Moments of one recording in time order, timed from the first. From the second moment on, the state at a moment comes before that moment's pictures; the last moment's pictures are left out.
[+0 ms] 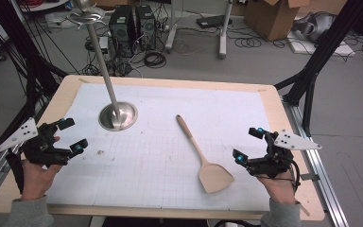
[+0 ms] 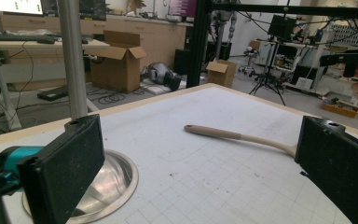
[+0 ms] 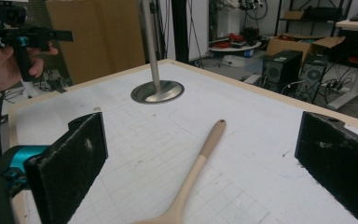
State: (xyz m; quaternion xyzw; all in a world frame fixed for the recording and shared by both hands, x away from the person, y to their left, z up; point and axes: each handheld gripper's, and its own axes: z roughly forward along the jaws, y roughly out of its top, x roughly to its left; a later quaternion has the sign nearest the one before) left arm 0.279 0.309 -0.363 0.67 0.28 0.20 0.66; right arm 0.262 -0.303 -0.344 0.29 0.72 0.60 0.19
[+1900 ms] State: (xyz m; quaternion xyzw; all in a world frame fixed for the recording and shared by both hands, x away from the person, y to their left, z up) left arm 0.284 0.307 -0.372 0.67 0.31 0.19 0.65; right arm 0.316 -0.232 -0.360 0.29 0.79 0.51 0.17
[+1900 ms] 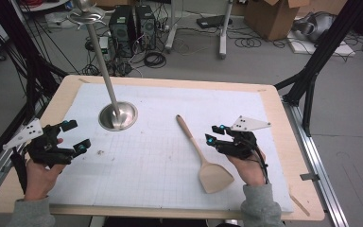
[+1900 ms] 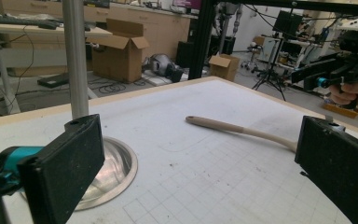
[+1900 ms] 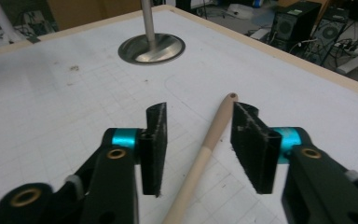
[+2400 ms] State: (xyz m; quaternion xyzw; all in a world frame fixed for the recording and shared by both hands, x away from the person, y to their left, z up) left arm 0.285 0.307 -0.374 0.67 0.31 0.19 0.65; right arm 0.325 -0.221 -0.371 0.31 0.80 0.49 0.18
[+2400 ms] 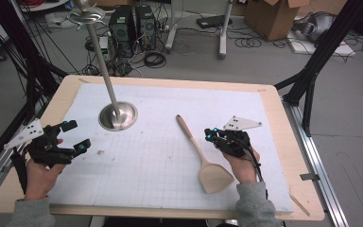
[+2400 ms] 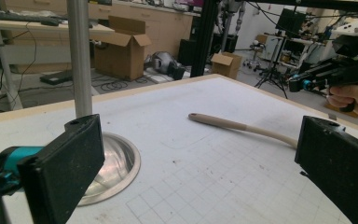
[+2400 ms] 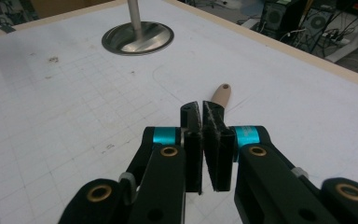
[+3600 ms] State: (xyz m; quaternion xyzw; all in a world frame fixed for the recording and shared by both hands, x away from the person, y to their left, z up) left arm 0.288 0.308 -0.379 0.67 0.32 0.18 0.65; right arm 0.359 -0.208 -0.425 0.31 0.85 0.40 0.15
